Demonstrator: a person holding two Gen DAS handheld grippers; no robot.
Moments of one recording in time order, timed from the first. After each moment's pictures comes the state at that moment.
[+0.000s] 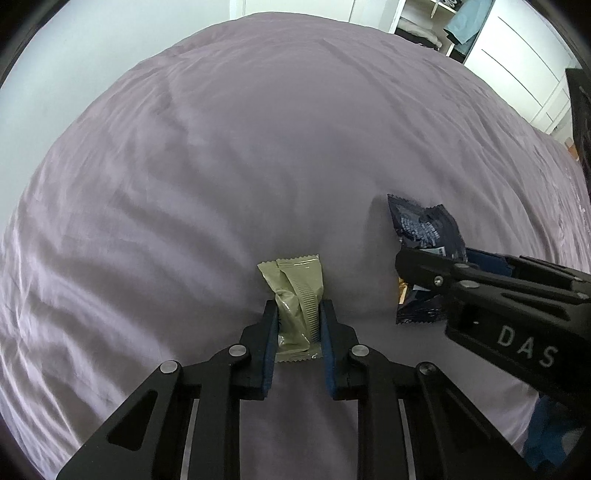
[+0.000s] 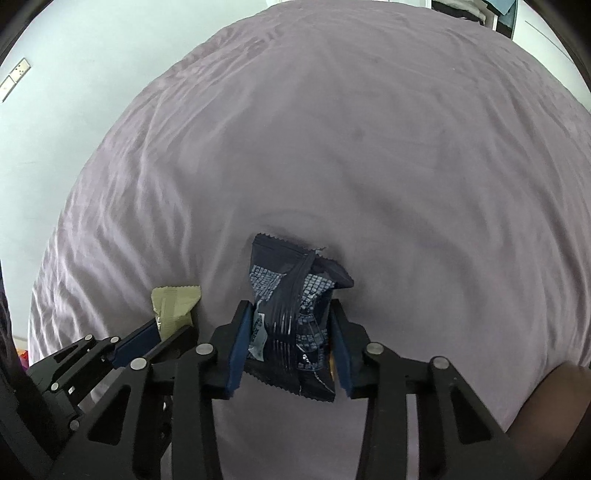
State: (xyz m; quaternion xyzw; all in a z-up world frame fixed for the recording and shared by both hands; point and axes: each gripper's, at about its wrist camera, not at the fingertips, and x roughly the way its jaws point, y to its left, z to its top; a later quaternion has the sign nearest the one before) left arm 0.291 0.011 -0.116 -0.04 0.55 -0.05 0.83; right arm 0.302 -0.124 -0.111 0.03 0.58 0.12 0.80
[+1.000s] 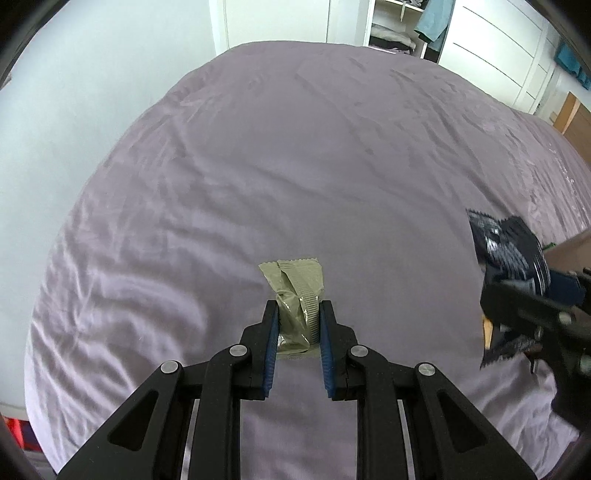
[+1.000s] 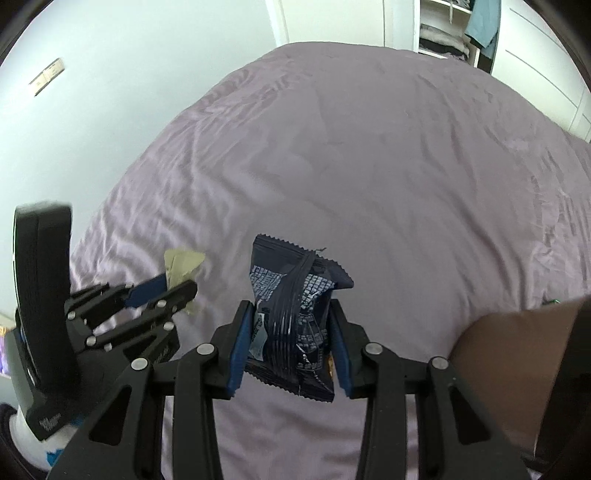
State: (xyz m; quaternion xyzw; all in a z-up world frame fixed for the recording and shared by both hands) left arm 0.245 -0.010 -0.045 0.02 0.52 -0.06 0.85; right arm 0.198 -0.148 -0.010 0.01 0.53 0.12 0.84
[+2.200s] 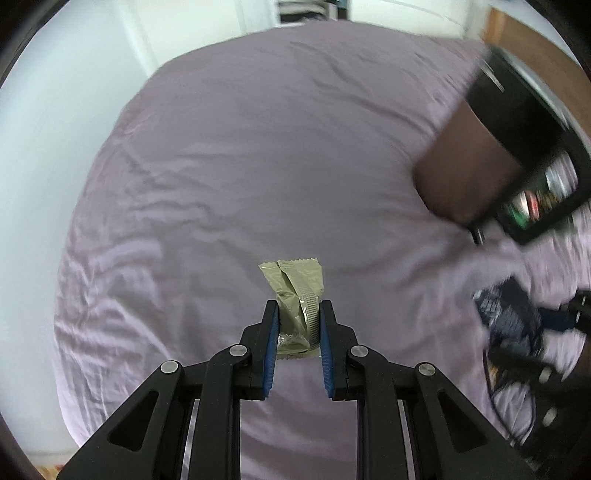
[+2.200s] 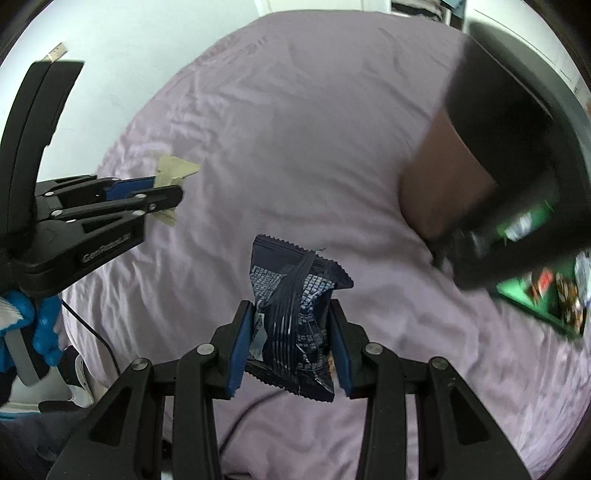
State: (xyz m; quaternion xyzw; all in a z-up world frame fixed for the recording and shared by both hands) left arm 0.116 -0.082 -0.011 0.15 0.54 -0.16 0.81; right arm 0.016 -0.233 -0.010 0.03 0.60 0.09 0.80
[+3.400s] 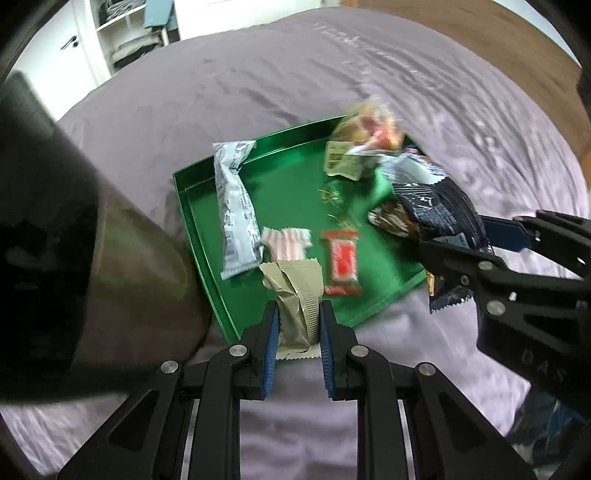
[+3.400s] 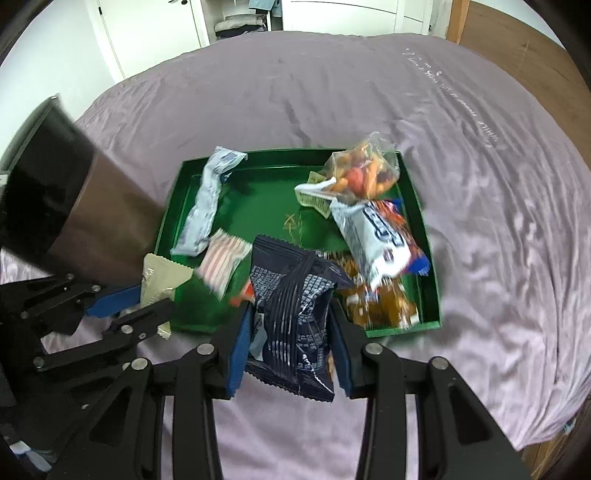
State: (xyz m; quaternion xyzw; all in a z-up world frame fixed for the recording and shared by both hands) left arm 0.099 -0.458 -0.051 0.20 0.51 -0.34 0.77; right arm 0.021 -0.568 -0.027 0.09 0.53 -0.11 0.84
